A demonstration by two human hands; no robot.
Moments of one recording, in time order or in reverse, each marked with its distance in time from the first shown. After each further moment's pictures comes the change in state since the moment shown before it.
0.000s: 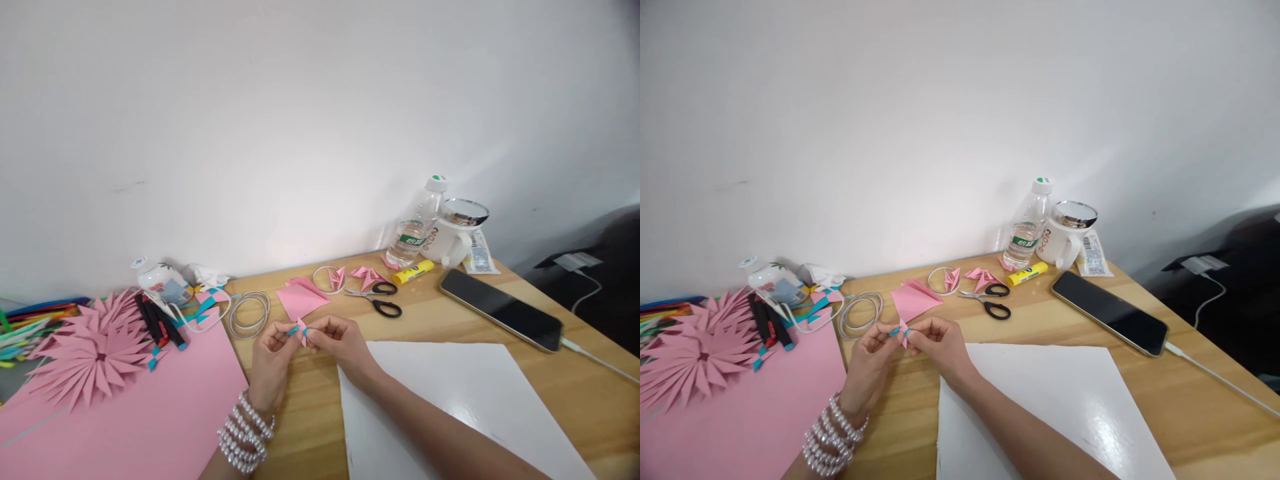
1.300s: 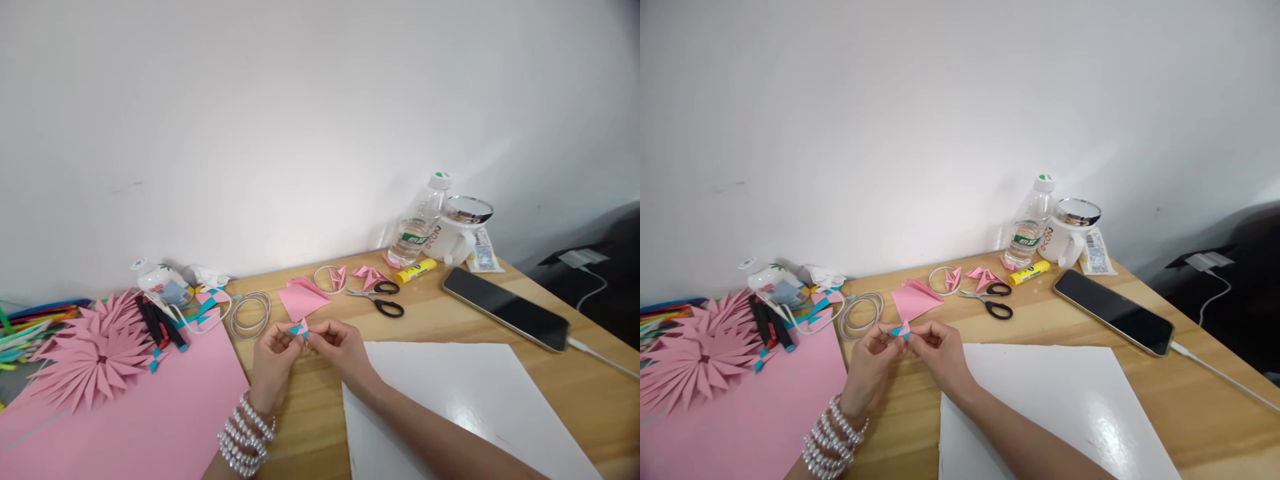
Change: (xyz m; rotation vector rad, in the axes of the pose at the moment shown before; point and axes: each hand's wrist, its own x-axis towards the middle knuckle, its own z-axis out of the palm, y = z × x) left_hand 0.002 0.000 -0.001 0.033 -0.006 -0.028; right_hand -0.004 0.009 0.005 -0.117 0.080 -0.062
